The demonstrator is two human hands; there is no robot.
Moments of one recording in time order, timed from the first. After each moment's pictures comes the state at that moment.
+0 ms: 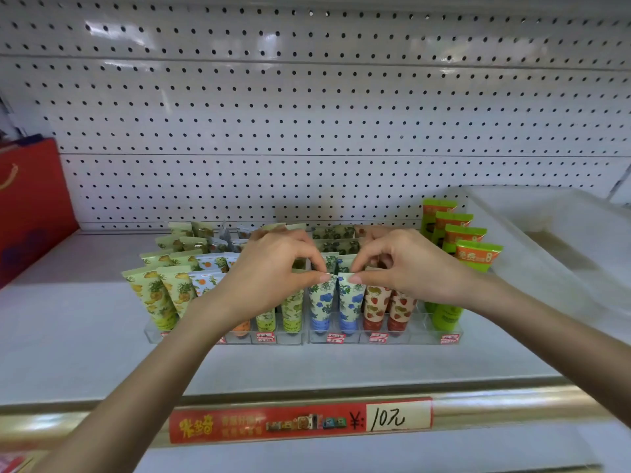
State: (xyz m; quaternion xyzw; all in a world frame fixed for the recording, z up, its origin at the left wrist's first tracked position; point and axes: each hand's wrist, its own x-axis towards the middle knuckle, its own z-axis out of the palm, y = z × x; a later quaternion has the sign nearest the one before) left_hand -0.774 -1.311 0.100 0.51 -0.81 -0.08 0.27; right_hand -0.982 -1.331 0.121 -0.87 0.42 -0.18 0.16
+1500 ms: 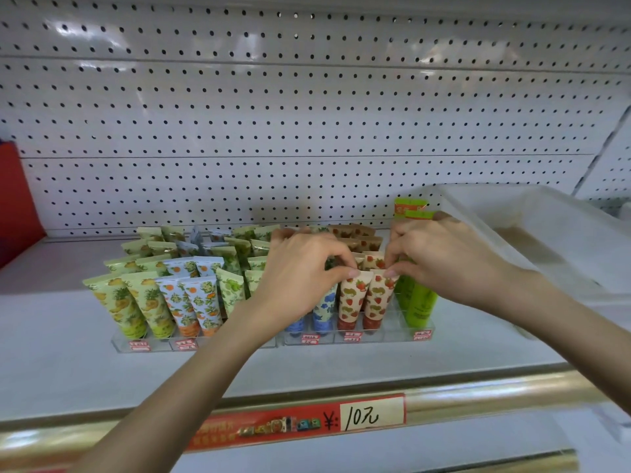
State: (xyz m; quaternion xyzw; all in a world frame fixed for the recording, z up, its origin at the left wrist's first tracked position) left_hand -0.844 -1.314 0.099 0.53 -0.79 -0.03 0.31; right_hand -1.030 -1.320 0.140 -0.87 0.47 -0.04 -0.11
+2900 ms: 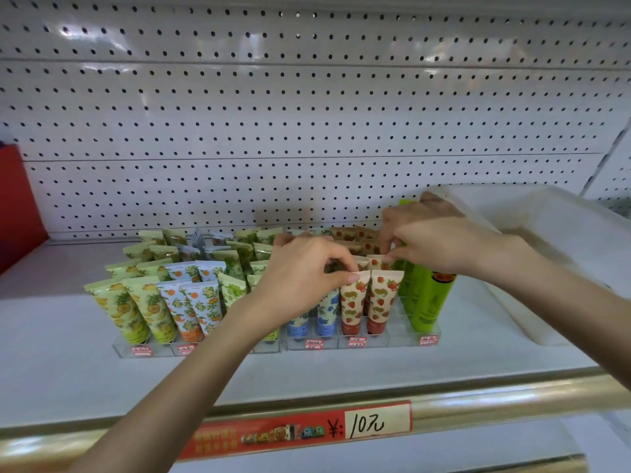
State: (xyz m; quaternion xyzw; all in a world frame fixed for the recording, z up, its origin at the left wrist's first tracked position) left_hand -0.839 -1.321 0.103 0.53 -0.80 -0.09 0.26; right_hand -1.022 -1.358 0.149 -0.88 0.45 0.03 -0.14
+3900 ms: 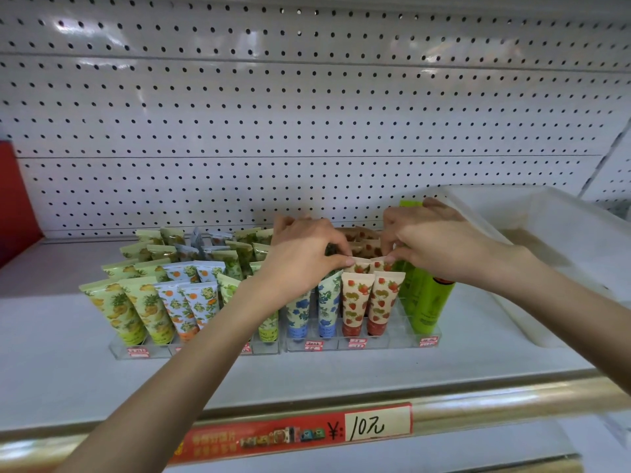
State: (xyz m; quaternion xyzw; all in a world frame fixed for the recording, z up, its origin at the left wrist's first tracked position) left_hand -0.839 -1.348 0.104 0.53 -0.81 -0.01 0.25; right_hand -1.025 -1.352 0.144 -0.88 0.46 -0.01 -0.11
